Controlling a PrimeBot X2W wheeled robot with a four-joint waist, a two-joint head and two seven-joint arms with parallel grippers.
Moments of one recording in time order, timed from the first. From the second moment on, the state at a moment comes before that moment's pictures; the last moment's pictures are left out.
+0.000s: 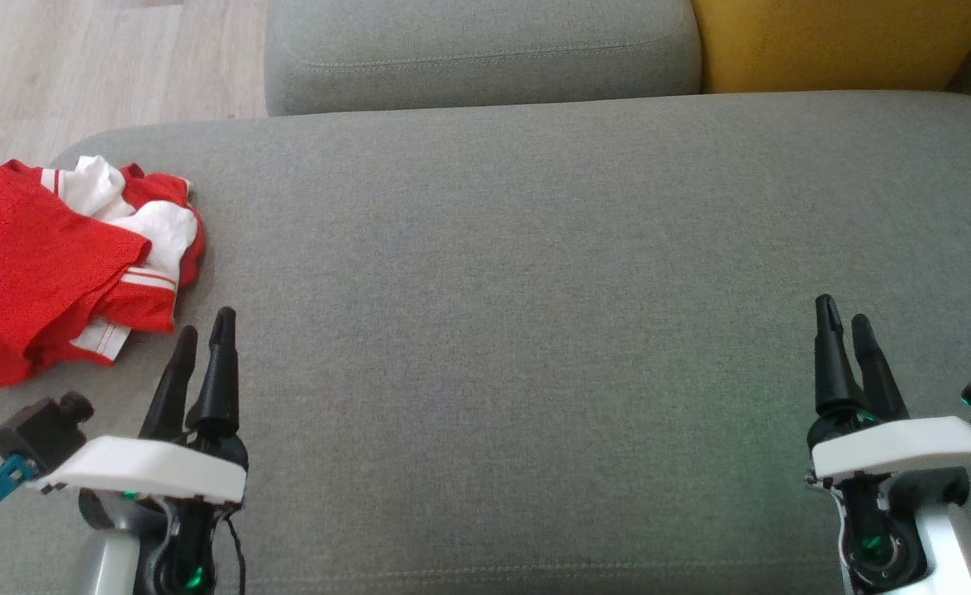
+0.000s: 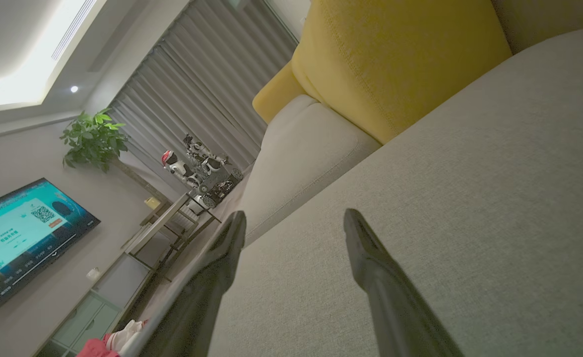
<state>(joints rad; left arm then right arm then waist) -0.04 0.10 -0.06 0.12 -0.79 -0.11 -0.07 -0.06 -0.07 0.00 0.18 0.78 0.13 -0.04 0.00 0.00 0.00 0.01</state>
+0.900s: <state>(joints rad) -0.02 0.14 -0.12 0.14 -0.47 -0.07 -0.15 -0.06 -0.07 0.03 0.22 0.39 0.13 -0.07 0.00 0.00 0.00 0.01</state>
